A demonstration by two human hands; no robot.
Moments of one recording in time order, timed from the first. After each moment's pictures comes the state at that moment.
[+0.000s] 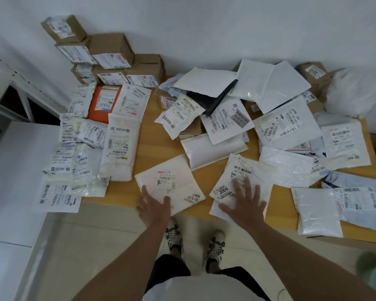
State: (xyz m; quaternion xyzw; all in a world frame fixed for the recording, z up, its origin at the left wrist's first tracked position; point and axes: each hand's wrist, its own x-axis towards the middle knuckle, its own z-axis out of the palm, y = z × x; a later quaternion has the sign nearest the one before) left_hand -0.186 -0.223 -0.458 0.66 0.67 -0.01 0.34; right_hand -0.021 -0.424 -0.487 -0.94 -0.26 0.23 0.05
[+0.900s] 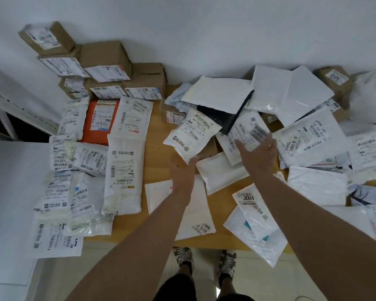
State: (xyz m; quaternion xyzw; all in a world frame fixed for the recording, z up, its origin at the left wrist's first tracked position) left_hand -0.048 -0.122 -0.428 0.50 0.58 0.06 0.64; right_hand 0.101 -0.246 -0.437 -0.93 0.03 0.12 0.34
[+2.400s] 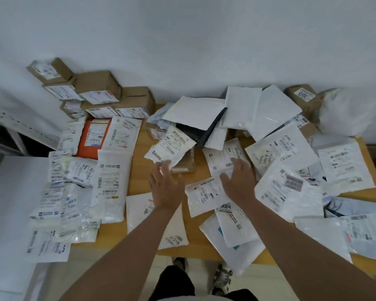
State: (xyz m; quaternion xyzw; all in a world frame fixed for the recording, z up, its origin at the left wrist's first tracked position) left_hand -0.037 -0.173 -0.411 0.86 0.43 0.13 0.25; right_hand 0.097 -0.325 -0.433 -0.93 -0.21 0.14 0.26
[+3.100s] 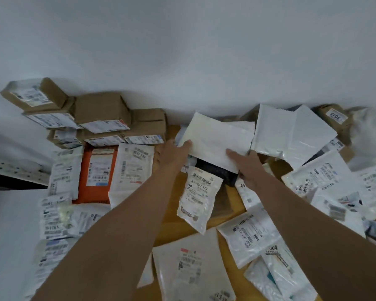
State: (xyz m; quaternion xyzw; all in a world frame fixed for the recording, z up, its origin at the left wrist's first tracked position) left_hand 0.095 0.069 -0.414 0.74 0.50 -0.06 0.44; right_hand 0.181 -0.125 -0.412 -0.74 0.17 0.31 0.58
